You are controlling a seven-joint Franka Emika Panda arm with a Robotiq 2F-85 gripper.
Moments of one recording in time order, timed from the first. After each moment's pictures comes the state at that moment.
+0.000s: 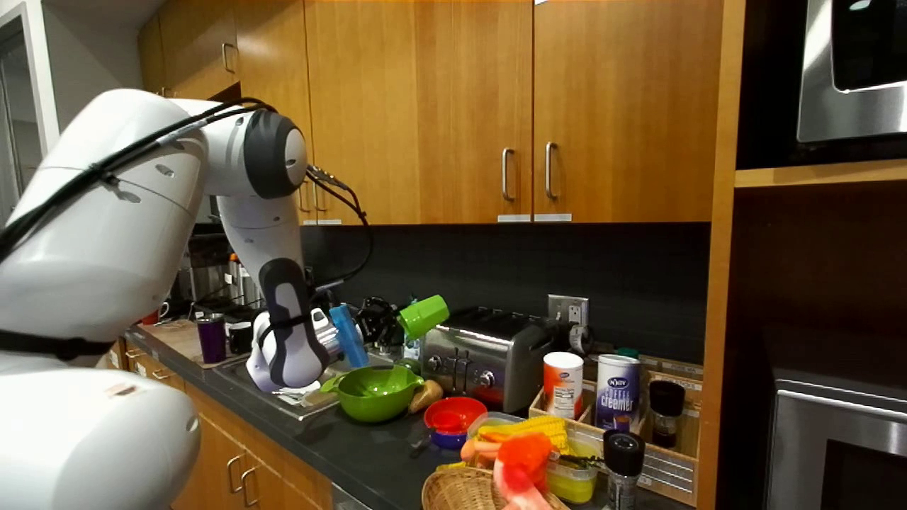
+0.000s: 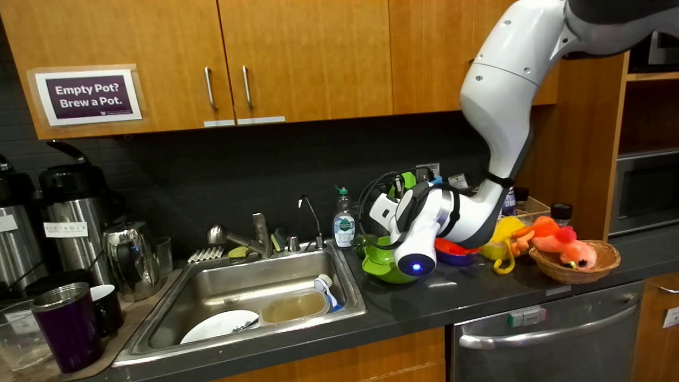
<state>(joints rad) 0.26 0.47 0.25 -2.20 -2.26 1.49 0.90</state>
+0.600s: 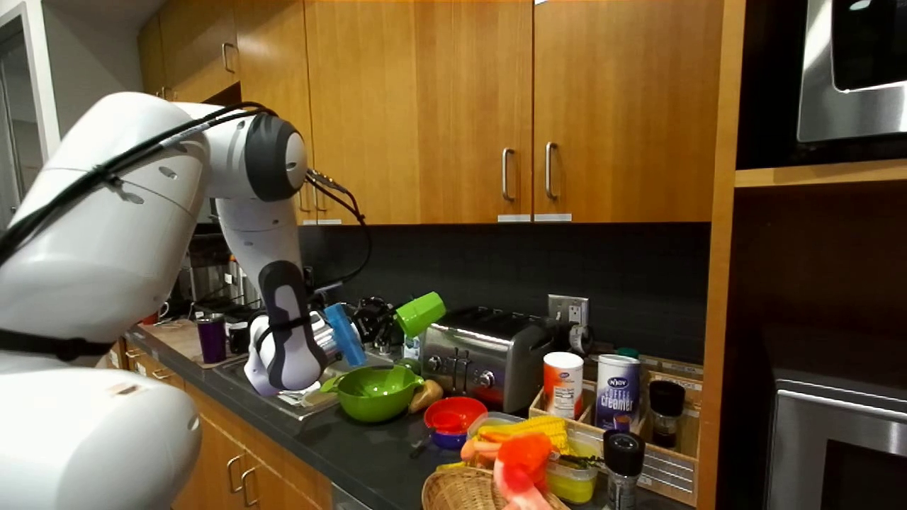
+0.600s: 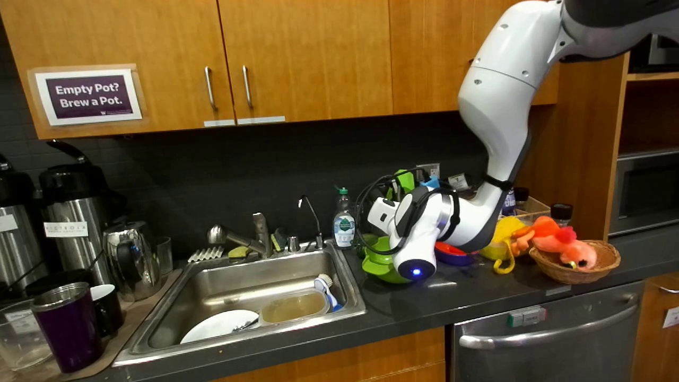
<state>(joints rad) 0.27 0.49 0.25 -2.20 -2.28 1.45 0.82</state>
